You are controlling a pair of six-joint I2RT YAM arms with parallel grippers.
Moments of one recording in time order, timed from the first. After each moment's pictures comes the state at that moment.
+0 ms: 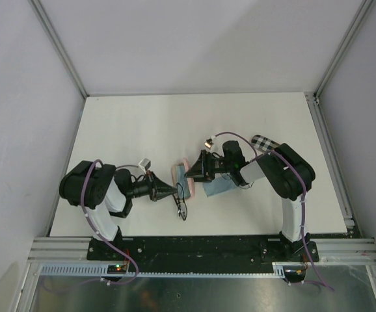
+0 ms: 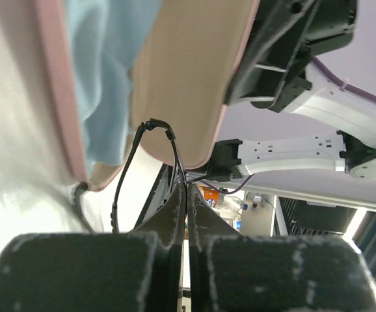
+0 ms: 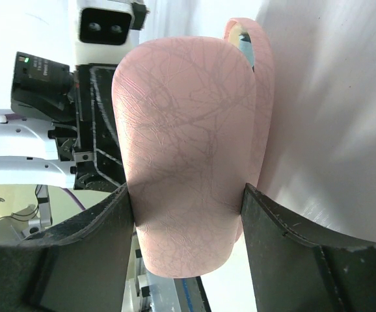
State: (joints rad) left arm -0.18 1.75 0.16 1.31 1.02 -1.34; right arm 0.56 2.01 0.82 0.80 -0.87 1.02
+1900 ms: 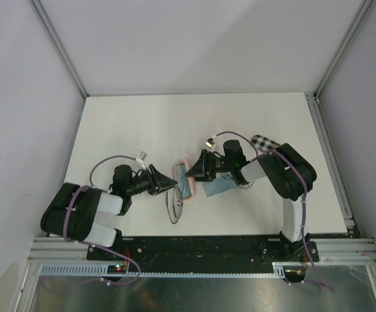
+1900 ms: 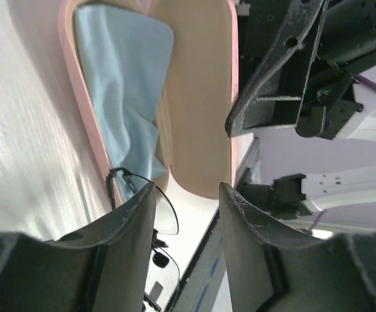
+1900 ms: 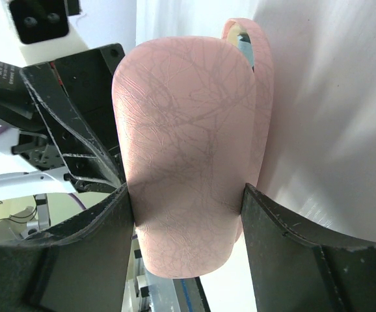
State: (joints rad) left arm -0.23 1.50 0.16 0.98 0.79 -1.04; right arm 0.55 2.00 0.83 0.76 -0.87 1.00
